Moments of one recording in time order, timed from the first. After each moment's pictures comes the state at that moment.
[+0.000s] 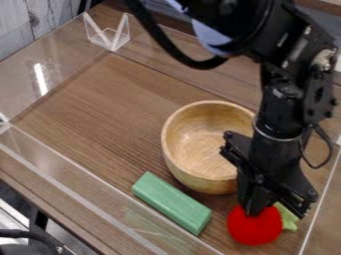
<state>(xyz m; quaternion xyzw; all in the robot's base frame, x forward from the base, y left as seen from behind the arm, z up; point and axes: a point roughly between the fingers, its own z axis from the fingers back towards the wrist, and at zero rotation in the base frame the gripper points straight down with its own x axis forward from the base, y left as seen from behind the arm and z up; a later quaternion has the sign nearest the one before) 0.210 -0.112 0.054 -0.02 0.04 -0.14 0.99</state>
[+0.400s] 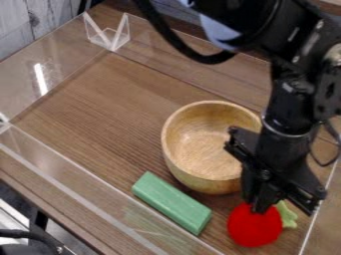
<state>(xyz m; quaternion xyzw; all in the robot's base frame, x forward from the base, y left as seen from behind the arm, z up) 0.207 -0.126 0.067 -0.01 0.03 -0.16 0.99</state>
